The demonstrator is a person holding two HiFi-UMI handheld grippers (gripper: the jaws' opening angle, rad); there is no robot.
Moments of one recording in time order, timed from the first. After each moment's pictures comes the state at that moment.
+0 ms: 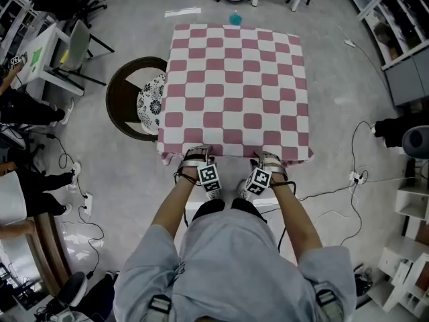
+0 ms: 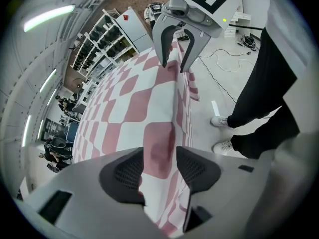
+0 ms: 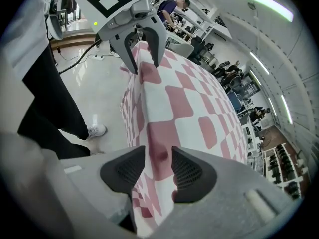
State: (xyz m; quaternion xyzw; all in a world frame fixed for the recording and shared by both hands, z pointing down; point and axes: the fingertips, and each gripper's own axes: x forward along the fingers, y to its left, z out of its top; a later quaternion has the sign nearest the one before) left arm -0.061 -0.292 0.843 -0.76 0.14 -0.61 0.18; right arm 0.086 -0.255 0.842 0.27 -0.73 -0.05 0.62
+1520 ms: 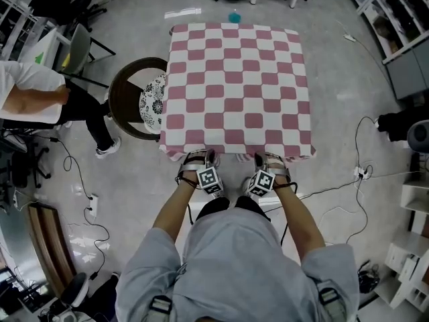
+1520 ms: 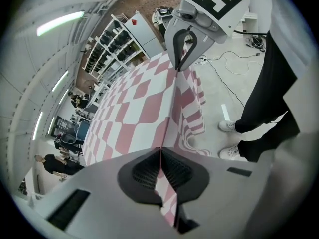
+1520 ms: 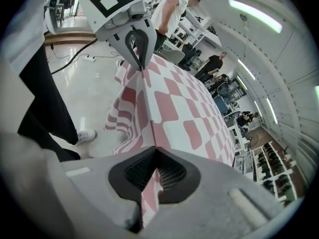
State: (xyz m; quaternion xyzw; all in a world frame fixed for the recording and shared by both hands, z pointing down) left arm -0.068 -0.283 0.818 -0.76 0.19 -0.59 0.19; right arm 0.087 -0.247 0.818 0.32 -0.73 -0.09 0.60
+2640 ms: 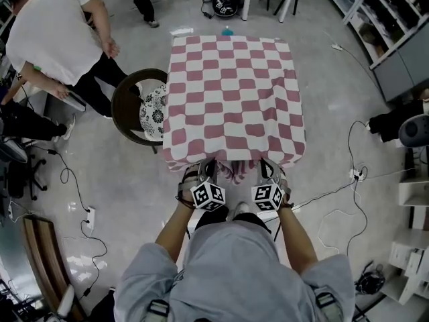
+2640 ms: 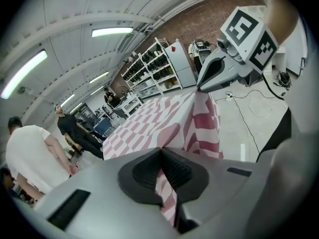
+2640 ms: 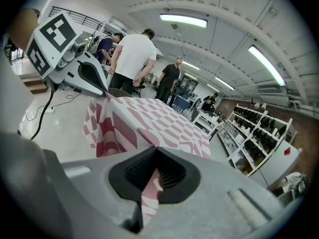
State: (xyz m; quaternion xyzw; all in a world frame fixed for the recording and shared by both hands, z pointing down) left arm -0.080 -0.236 0.684 -0.83 0.35 -0.43 0.13; right arm 0.075 -0.203 0.680 0.56 -0.74 0.01 0.38
